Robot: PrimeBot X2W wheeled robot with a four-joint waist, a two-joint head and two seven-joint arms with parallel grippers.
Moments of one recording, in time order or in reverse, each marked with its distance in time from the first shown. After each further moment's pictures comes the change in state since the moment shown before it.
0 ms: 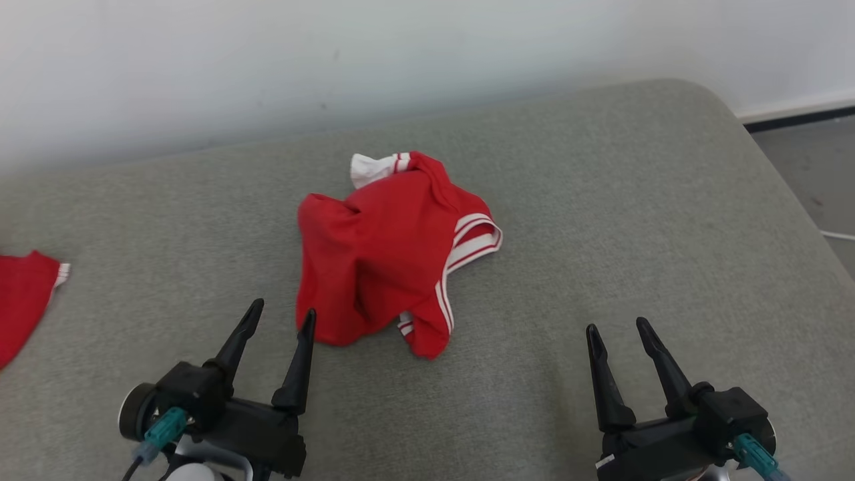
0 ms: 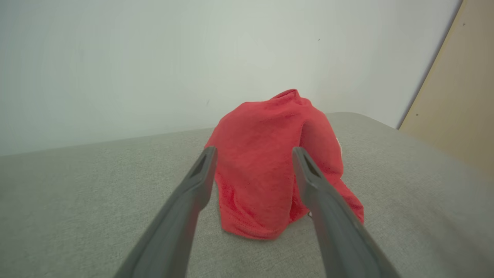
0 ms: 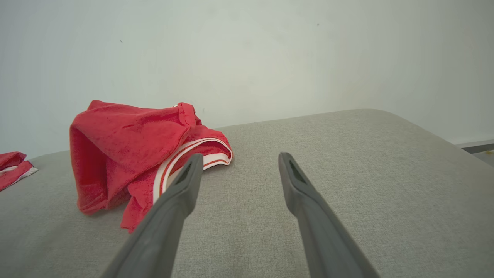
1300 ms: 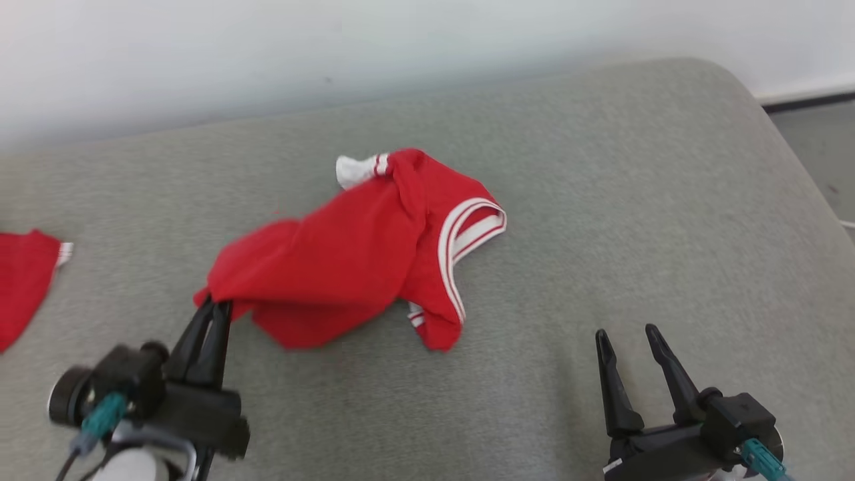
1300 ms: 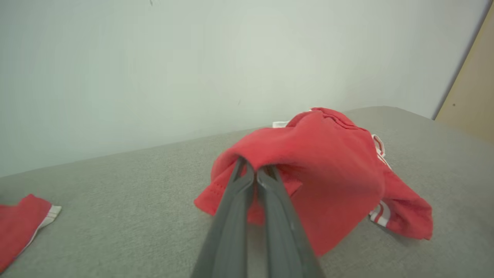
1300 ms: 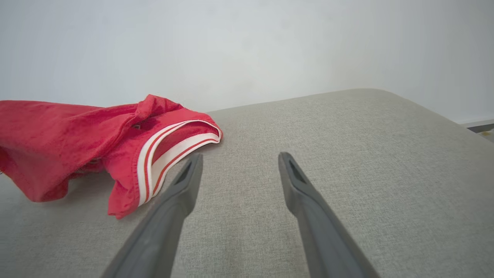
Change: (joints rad) left arm -0.069 0.098 0.040 0.012 -0.007 0.004 0.000; right arm 0.006 0.000 -0.020 0.004 0.010 0.000 0.000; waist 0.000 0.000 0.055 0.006
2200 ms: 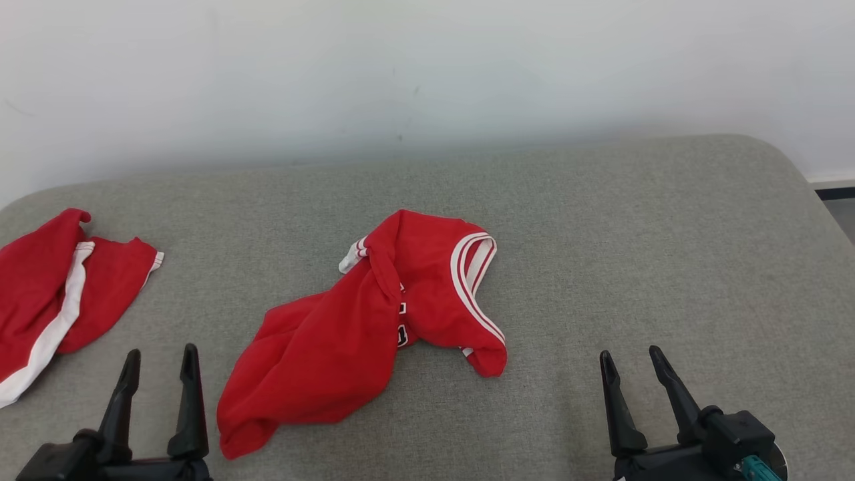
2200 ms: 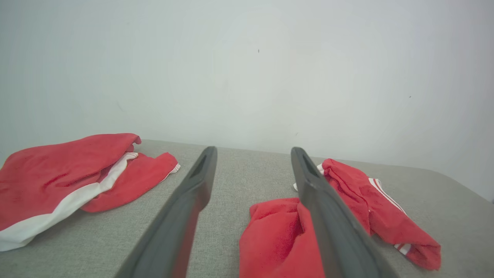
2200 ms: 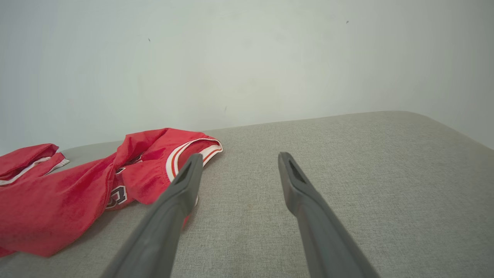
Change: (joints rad) left arm 0.294 -0.100 0.197 -0.226 -0.063 0.054 0.000; right arm 0.044 0.000 -0.014 0.019 -0.011 0.000 0.000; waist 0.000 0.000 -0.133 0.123
